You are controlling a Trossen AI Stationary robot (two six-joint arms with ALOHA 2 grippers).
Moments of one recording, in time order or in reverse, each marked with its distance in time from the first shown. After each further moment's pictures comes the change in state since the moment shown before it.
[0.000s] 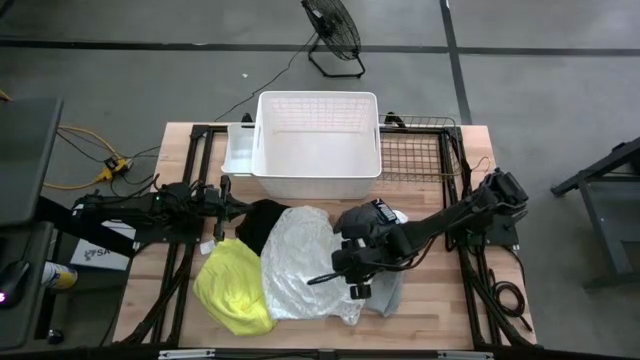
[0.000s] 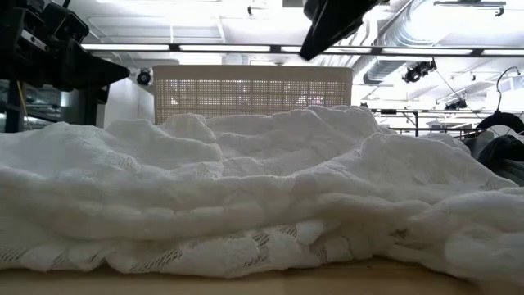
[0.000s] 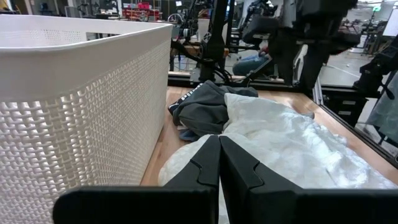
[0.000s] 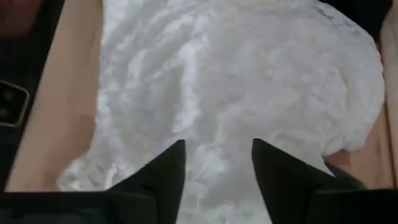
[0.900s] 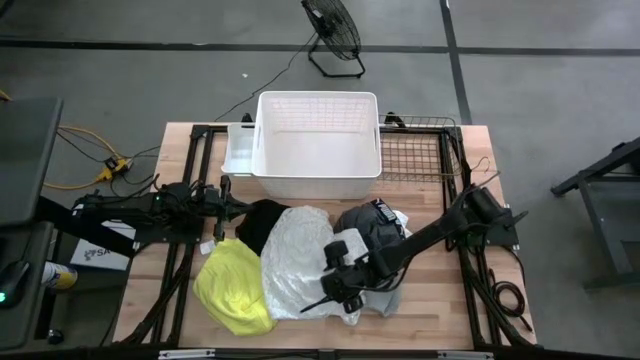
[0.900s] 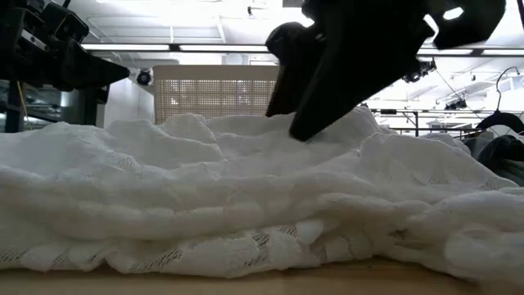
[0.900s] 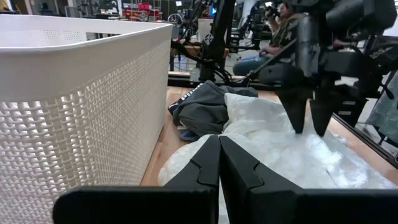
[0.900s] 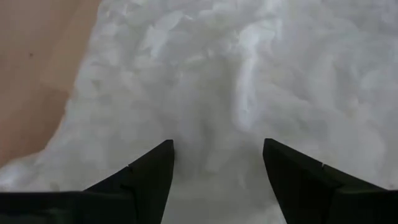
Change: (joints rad) left arm 0.000 0.000 0.000 0.000 0.000 0.000; right arm 0.043 0.215 0.000 0.192 0.052 -0.208
